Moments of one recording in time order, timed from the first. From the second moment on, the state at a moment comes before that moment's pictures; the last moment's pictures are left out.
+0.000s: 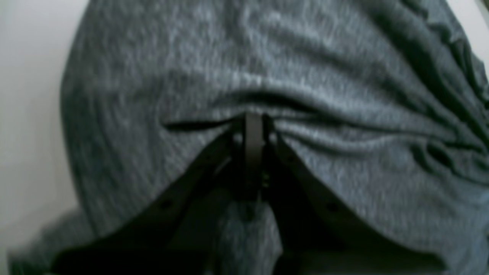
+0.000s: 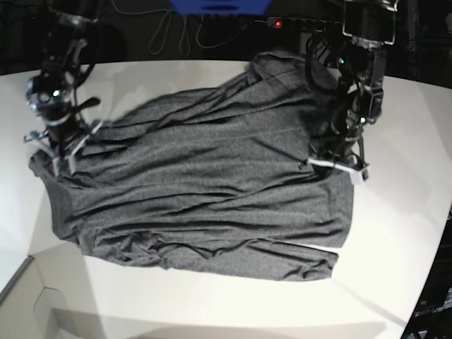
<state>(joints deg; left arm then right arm) 1.7 -13.0 3.6 76.9 -44.7 10.9 21.9 -10.9 3.5 24.5 97.9 -9.5 25.9 -33.4</state>
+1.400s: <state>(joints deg) 2.6 -10.6 -16.1 88.0 -54.4 12.8 36.8 -18.1 0.8 22.8 104.6 -9.6 35.2 -32.8</state>
